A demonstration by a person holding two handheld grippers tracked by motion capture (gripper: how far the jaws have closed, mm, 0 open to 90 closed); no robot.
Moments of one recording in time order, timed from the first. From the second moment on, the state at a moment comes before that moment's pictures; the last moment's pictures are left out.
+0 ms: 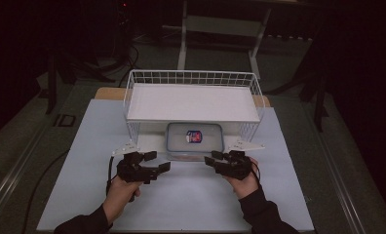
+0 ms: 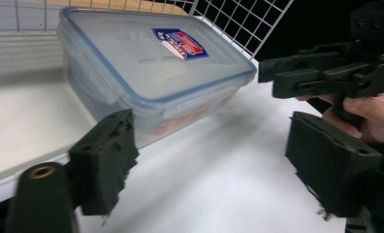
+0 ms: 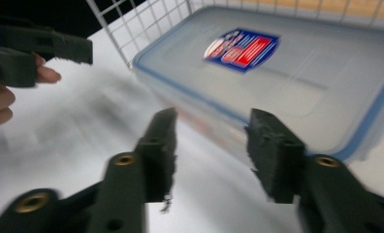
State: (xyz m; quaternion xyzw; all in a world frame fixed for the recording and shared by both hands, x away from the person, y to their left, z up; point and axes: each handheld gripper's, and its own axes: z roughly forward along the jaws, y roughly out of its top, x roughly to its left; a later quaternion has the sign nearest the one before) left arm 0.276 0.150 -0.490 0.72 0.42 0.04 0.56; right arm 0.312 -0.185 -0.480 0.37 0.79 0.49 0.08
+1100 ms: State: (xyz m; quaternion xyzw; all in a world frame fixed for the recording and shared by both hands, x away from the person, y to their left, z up) left arm 0.256 0.157 -0.506 0.74 0.39 0.08 0.54; right arm 0.351 -0.145 -0.510 0.38 0.81 0.44 0.08
